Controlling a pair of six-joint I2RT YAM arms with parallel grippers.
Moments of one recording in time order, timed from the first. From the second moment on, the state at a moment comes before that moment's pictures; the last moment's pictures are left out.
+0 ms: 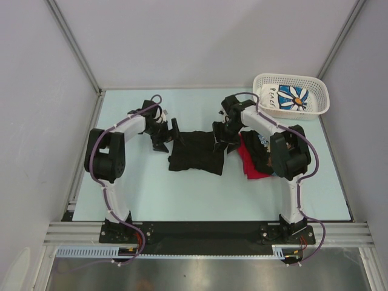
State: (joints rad) left arm -0.20 1.95 1.34 -0.64 0.50 -0.43; right arm 0.44 2.08 1.70 -0.97 -0.31 0.39
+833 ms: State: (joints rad) left arm -0.20 2.03 1.41 -0.62 0.53 -0.45; right arm 0.44 2.10 1.56 -0.75 -0.27 0.43
